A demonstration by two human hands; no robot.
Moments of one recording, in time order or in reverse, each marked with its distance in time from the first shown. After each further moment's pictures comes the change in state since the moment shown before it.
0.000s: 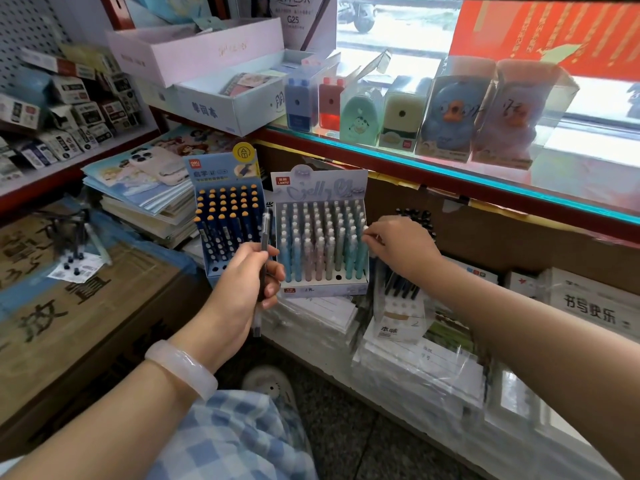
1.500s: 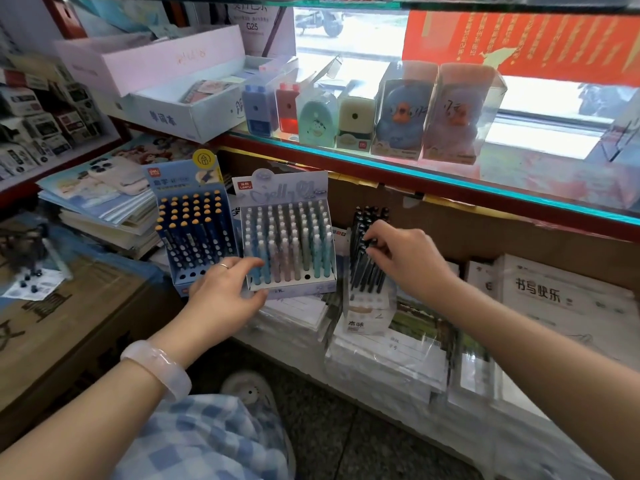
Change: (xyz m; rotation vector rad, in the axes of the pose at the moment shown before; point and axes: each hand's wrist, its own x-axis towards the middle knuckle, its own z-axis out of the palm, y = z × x) left_hand 0.009 -0.012 -0.003 1.296 -0.100 0.271; right_hand -0.068 0.019 -0.036 0.144 0.094 0.041
